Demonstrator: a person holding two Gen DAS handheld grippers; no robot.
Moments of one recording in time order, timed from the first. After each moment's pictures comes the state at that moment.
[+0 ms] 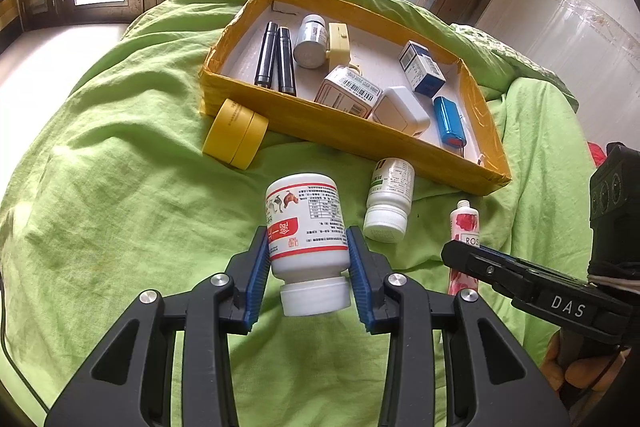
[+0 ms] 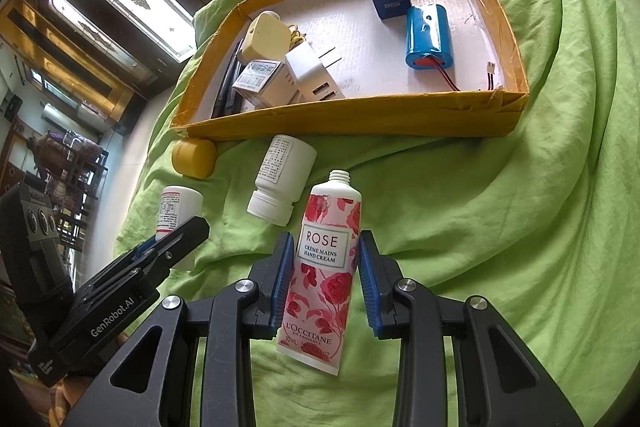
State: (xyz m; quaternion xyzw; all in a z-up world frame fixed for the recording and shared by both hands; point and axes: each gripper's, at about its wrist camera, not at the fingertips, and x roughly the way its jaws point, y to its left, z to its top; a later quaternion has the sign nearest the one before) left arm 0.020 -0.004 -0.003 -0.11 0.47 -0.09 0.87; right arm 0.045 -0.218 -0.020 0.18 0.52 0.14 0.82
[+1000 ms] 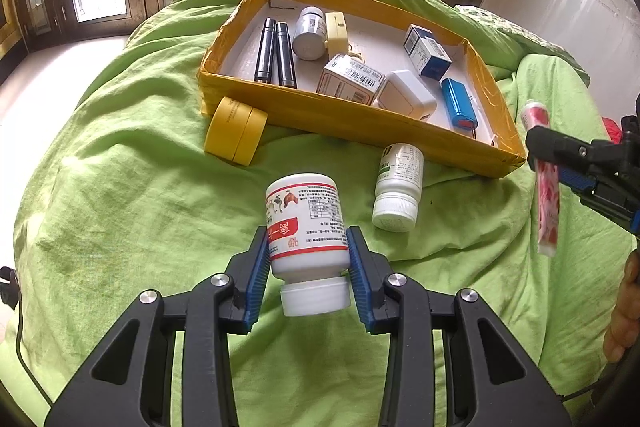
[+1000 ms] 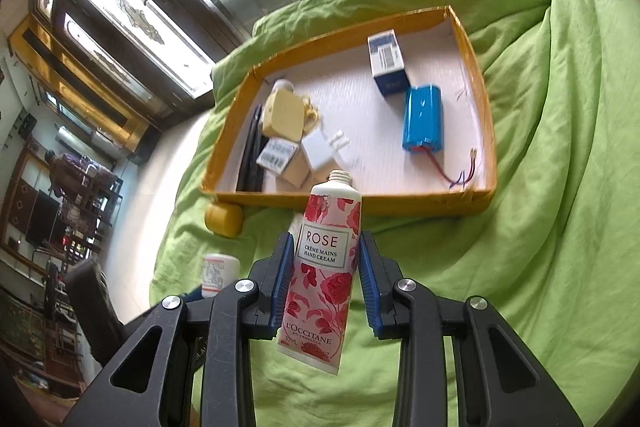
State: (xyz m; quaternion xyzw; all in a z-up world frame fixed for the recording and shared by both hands) left arm 0.021 -0.015 -0.003 -0.06 0.48 -0.08 0.87; right arm 0.054 -0.247 0.032 0.21 0.46 0.15 0.85
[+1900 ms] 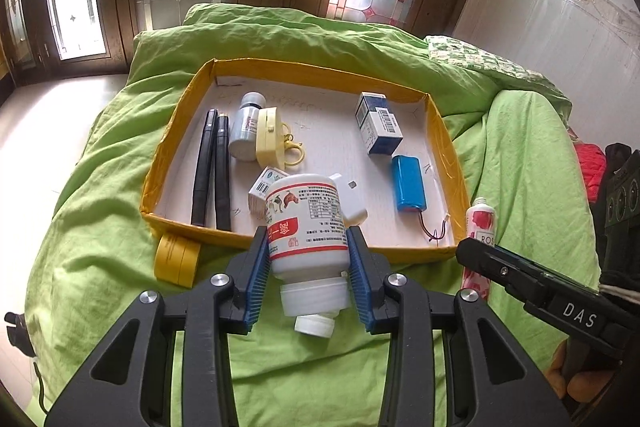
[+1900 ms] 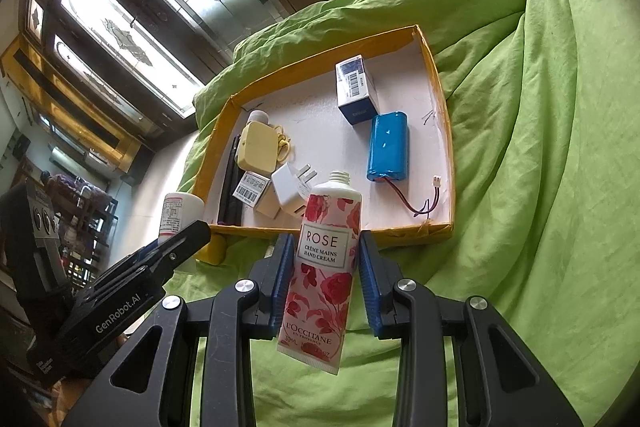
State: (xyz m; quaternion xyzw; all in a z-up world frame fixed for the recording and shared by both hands) left arm 0.075 -0.063 0.061 -0.05 0.45 -0.10 0.89; right arm 0.070 -0.276 0.036 0.22 0.45 0.12 0.85
